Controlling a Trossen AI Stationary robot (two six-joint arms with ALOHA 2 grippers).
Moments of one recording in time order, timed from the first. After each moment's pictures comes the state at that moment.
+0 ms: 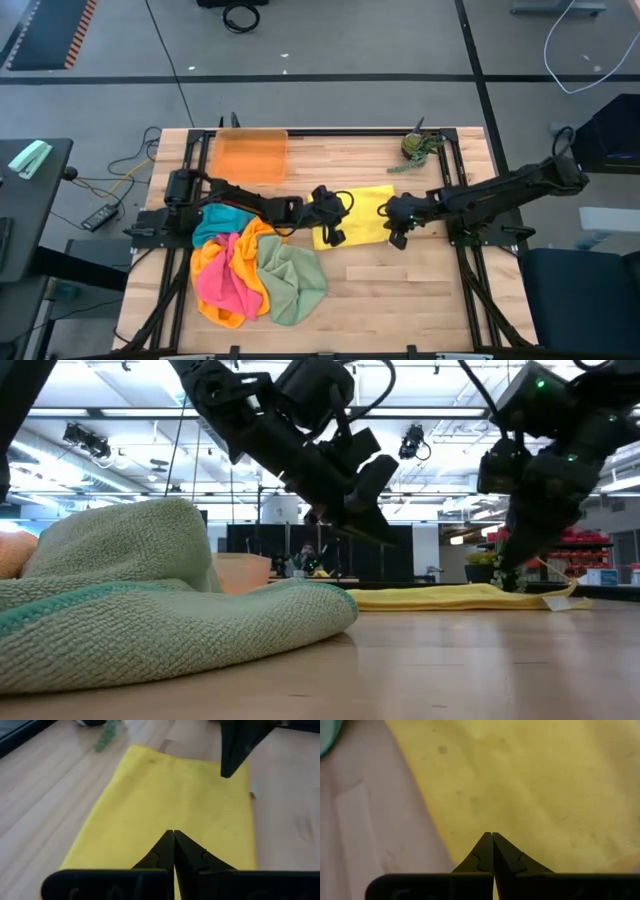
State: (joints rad) left arm -0.05 1.99 1.15 0.26 -0.34 -0.22; right arm 0.05 1.11 0.42 -0.27 0.07 0.49
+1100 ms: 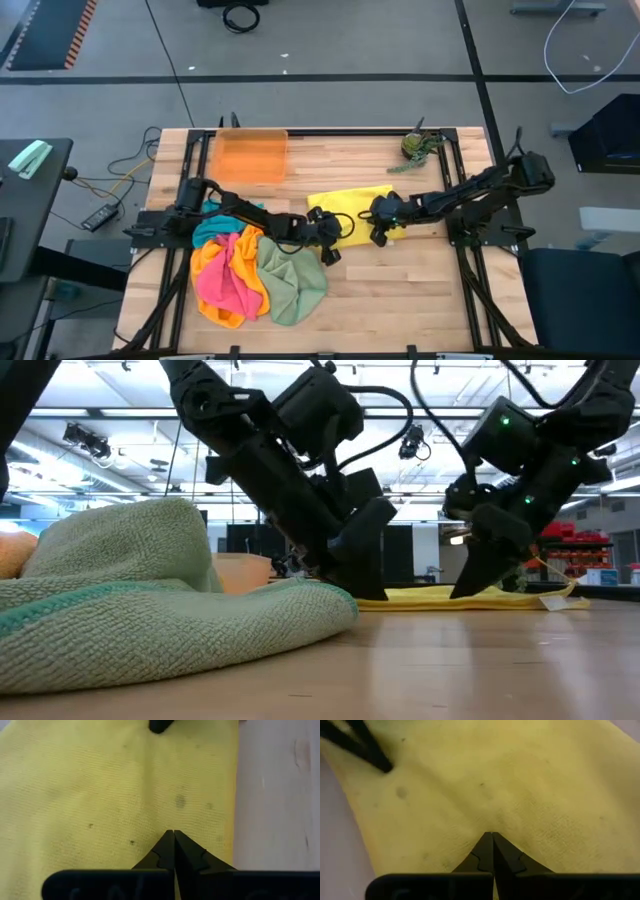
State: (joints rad) left arm -0.14 2.09 1.16 0.15 -0.31 -0.40; right arm 0.01 1.47 0.41 0.12 0.19 0.50
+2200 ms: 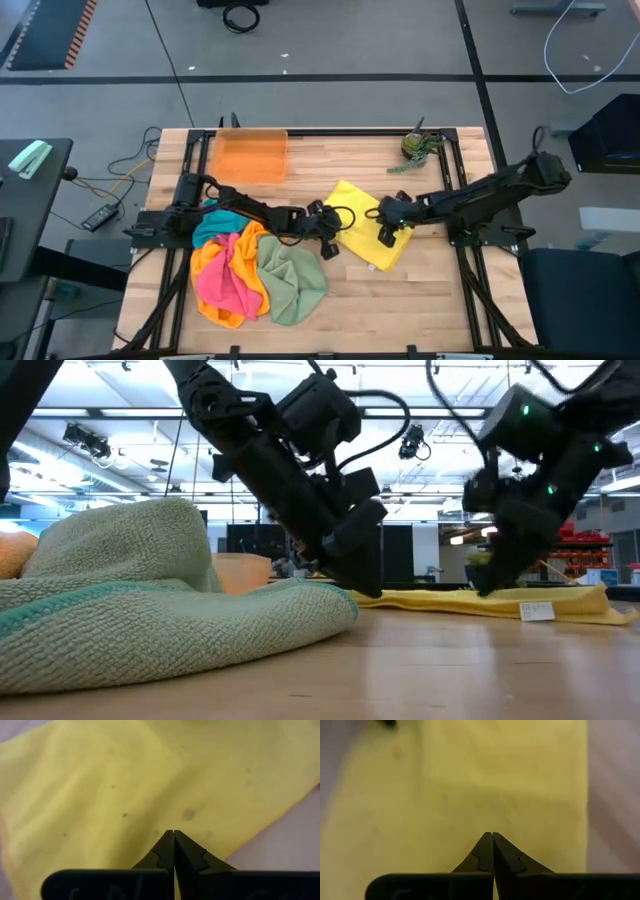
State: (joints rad) left arm -0.09 2.06 1.15 0.12 -0.28 -0.30; right arm 0.06 1.32 0.40 -0.08 0.22 0.52
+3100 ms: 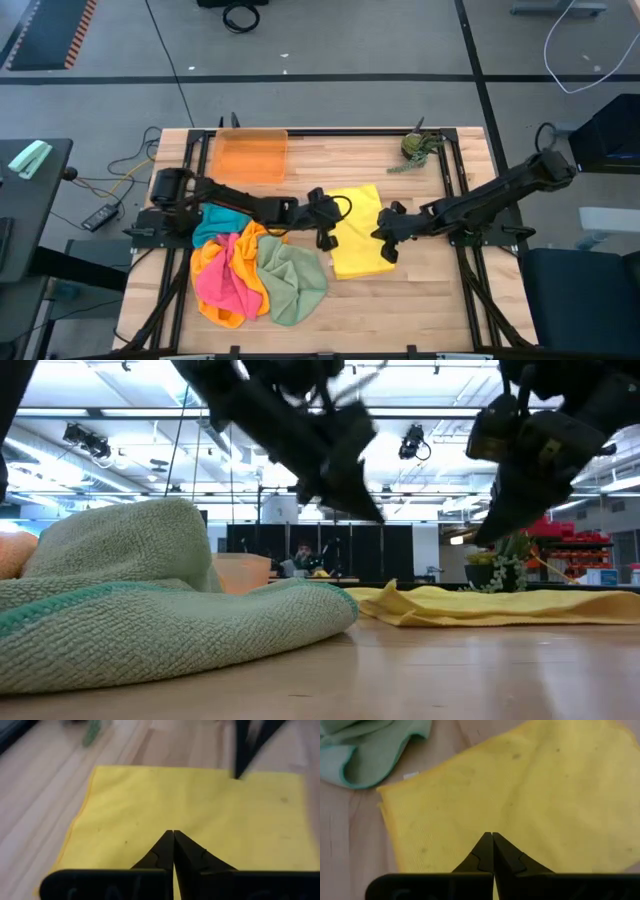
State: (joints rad) left arm -0.08 1.89 1.15 0.11 -0.31 -0.17; right arm 0.27 1.22 0.51 -0.14 0.26 0.56
